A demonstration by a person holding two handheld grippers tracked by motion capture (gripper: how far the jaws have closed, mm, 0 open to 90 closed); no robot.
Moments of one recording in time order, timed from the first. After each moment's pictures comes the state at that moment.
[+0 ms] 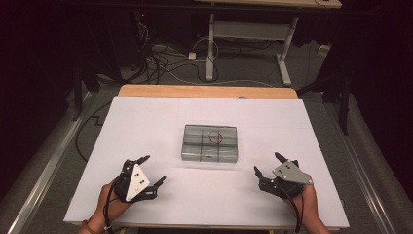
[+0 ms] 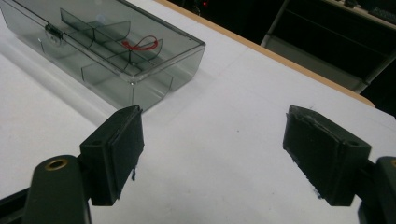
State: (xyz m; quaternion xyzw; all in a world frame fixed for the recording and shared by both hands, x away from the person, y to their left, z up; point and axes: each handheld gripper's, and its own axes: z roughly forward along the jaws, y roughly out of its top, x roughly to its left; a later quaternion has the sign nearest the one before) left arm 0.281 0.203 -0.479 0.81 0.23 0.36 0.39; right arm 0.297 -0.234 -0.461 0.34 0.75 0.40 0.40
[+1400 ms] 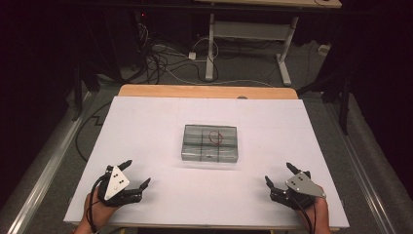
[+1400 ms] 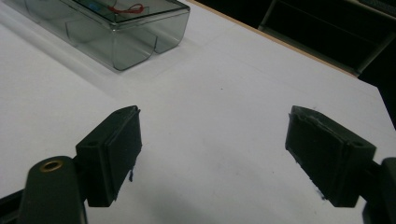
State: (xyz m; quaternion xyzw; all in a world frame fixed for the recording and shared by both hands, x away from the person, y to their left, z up) left arm 0.275 0.246 -0.494 0.79 0.31 0.32 0.41; right arm 0.278 -0.267 -0.483 0.35 0.75 0.40 0.40
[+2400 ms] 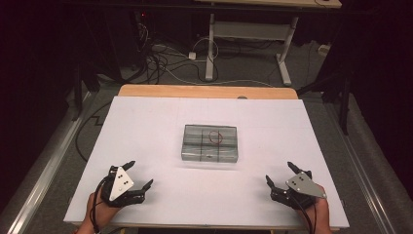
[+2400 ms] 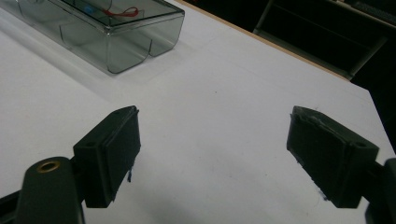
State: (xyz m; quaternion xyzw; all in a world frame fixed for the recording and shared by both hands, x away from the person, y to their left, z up) left arm 0.276 0.238 -0.494 0.80 0.30 0.33 0.40; right arm 0.278 -0.268 -0.482 0.35 0.74 0.40 0.41
